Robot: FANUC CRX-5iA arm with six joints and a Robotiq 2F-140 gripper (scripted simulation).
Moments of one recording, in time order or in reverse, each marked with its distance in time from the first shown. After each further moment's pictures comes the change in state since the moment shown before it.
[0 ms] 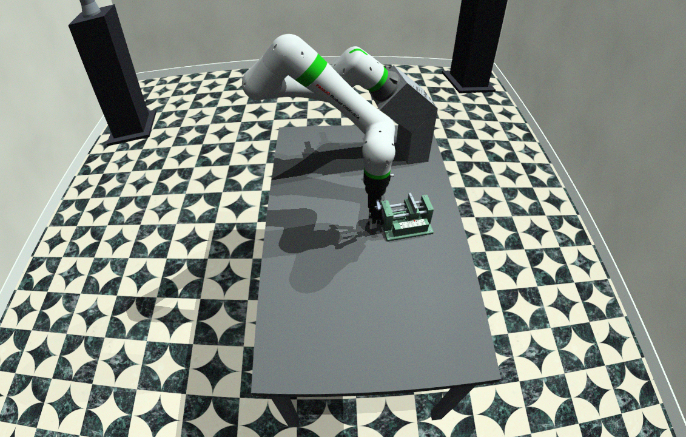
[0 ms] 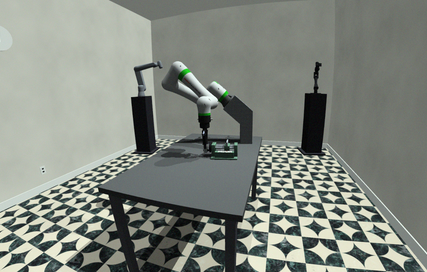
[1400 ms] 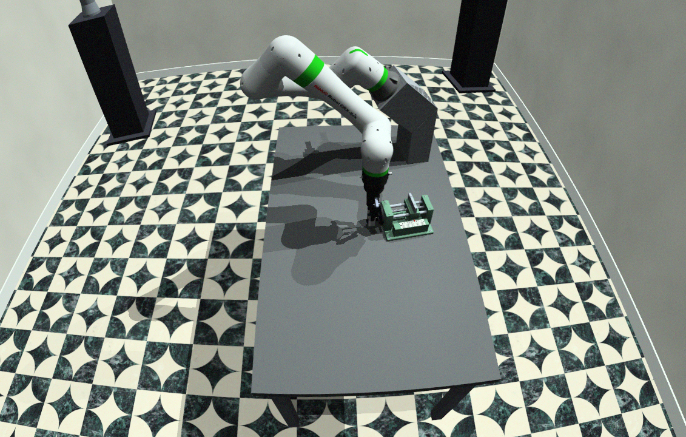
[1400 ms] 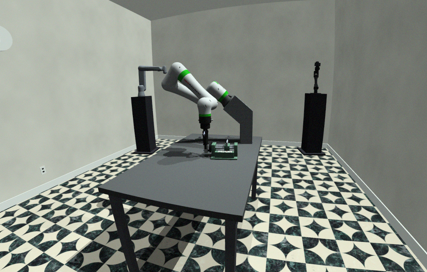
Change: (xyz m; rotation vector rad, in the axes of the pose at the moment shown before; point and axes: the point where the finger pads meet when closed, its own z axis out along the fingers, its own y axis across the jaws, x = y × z) arm 0.000 0.021 0.009 0.000 0.000 0.000
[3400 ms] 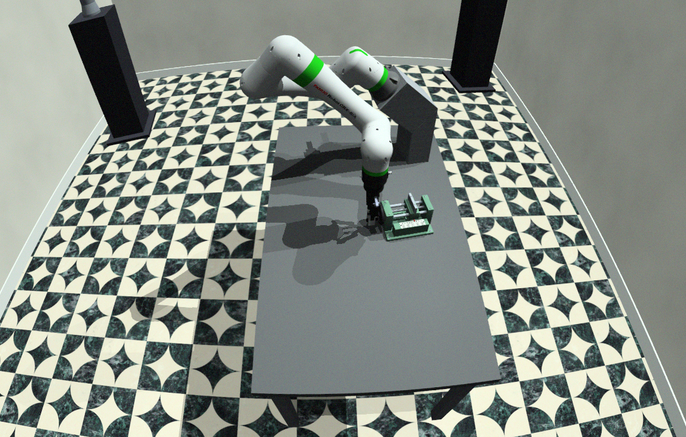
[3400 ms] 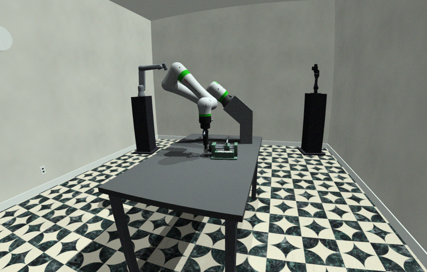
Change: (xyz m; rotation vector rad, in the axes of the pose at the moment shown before) arm 0.000 0.004 0.000 0.000 0.000 0.000
